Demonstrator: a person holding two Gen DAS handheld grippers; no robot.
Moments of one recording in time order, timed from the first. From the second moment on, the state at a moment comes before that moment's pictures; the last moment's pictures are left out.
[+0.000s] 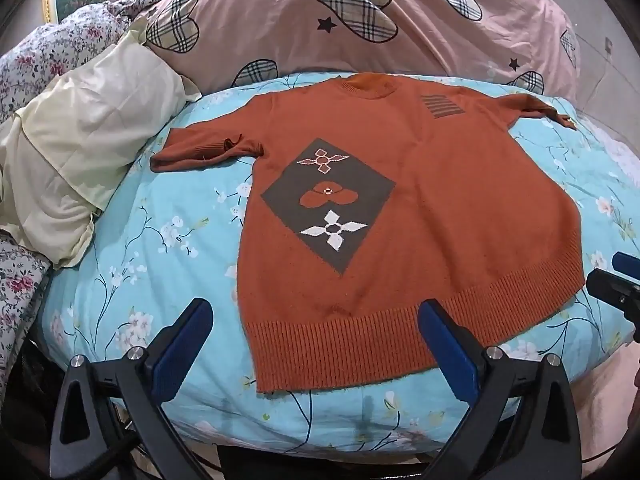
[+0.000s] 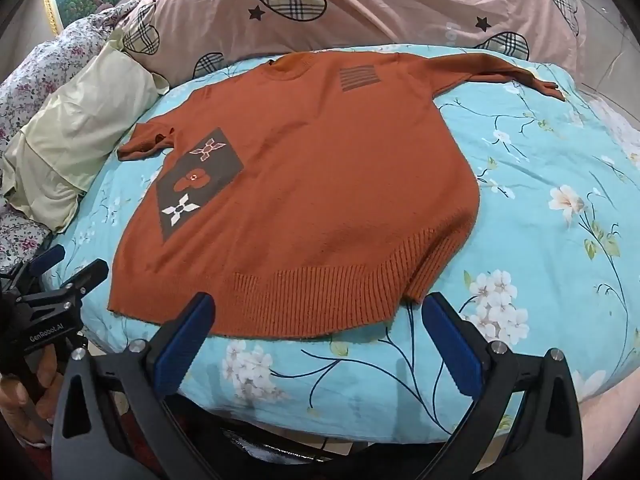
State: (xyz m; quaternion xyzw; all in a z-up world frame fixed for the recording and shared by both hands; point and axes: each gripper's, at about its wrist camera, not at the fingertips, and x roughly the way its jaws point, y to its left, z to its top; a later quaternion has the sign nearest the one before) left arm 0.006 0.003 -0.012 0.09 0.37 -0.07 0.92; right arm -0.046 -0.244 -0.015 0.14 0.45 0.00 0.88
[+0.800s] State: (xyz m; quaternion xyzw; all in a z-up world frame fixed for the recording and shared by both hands) left arm 0.008 0.002 -0.007 0.09 0.42 -0.11 0.90; right arm -0.043 -0.245 -0.020 0.14 0.46 0.00 0.88
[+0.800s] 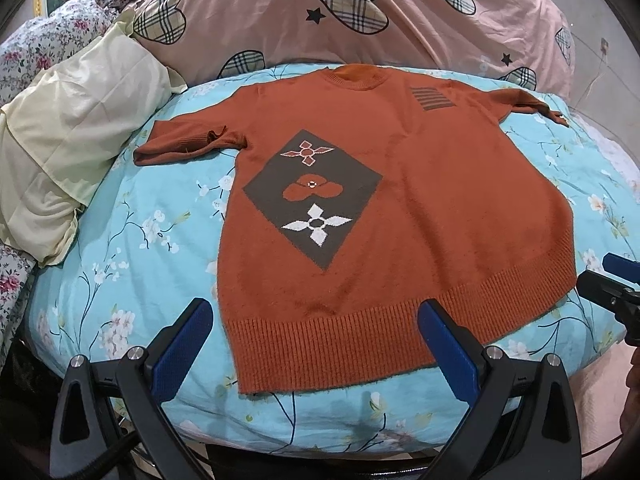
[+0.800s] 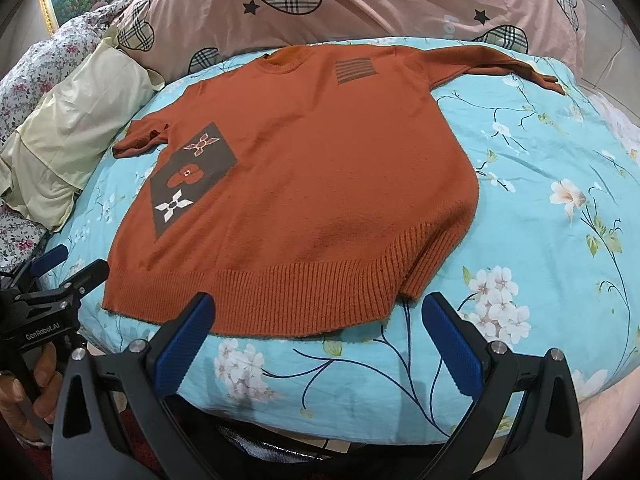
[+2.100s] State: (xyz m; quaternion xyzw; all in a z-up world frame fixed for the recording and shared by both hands) left arm 0.022 -0.007 -0.010 0.09 0.43 -0.11 0.89; right arm -0.033 -0.254 -0.018 0.17 0.44 0.02 0.88
